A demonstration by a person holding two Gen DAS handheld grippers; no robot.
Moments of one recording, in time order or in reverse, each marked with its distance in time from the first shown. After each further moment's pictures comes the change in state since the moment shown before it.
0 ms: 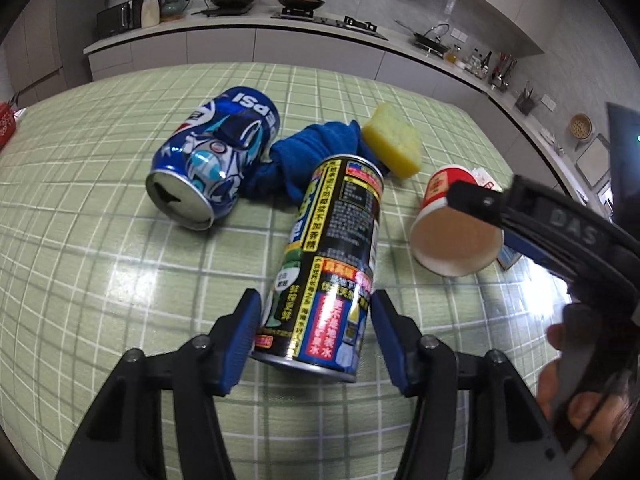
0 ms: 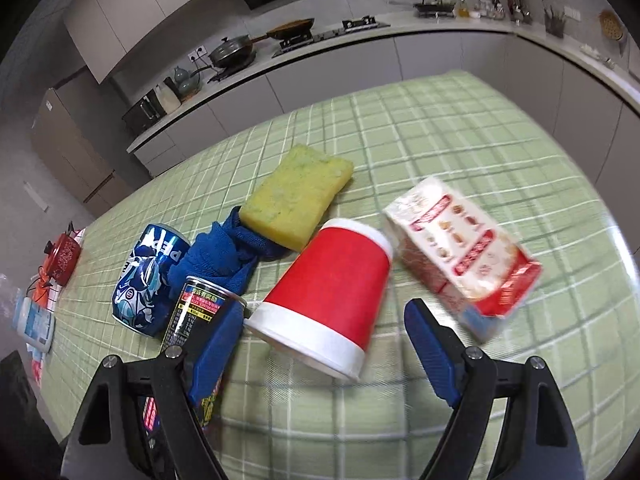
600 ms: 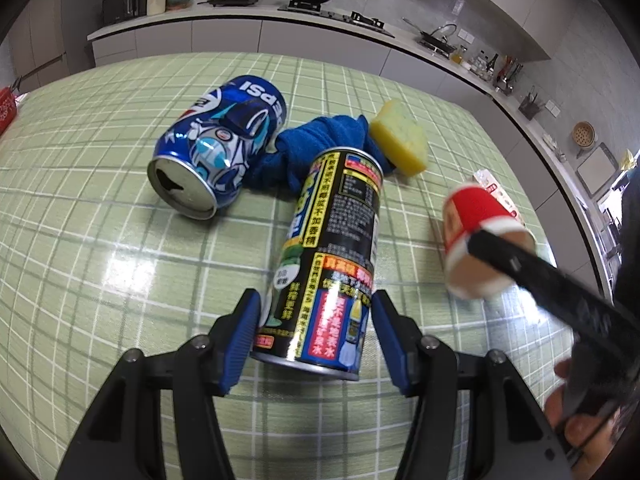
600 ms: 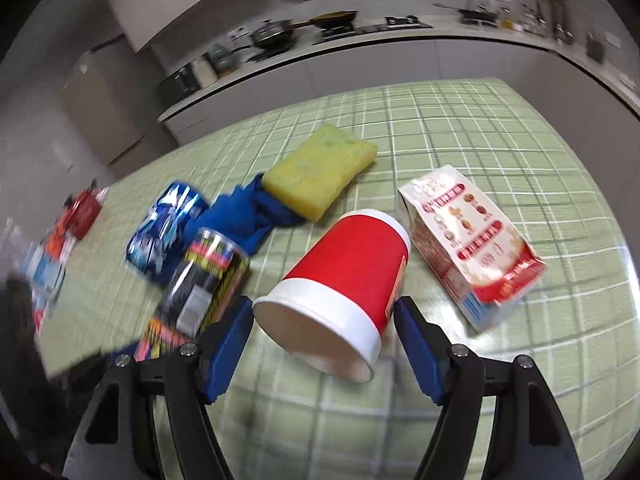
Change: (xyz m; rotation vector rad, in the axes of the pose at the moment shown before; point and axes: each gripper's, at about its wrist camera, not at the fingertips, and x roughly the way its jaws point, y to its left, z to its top) left arm 0.006 0.010 0.005 -0.033 0.027 -0.013; right arm -0.018 -0.010 -0.020 -0.160 0.028 0.073
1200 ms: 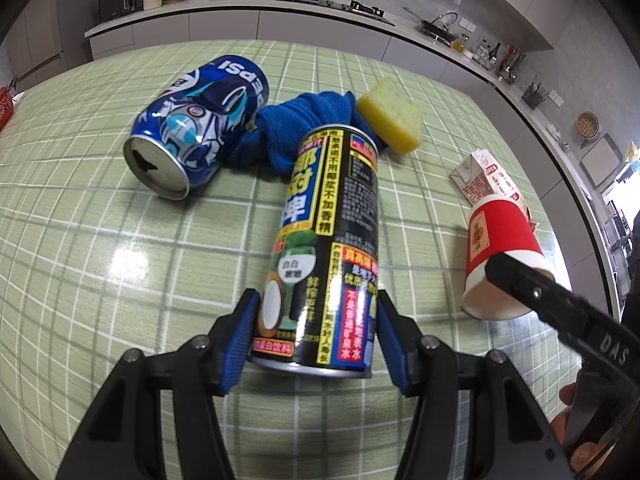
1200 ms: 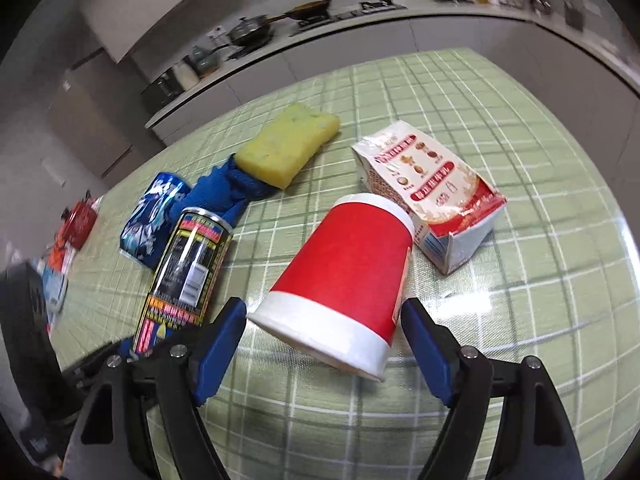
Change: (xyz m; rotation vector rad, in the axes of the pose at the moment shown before) left arm 0.012 -0.019 -0.007 0.009 0.037 0.018; right arm -0.007 -0.025 -0.019 0.136 0.047 -0.012
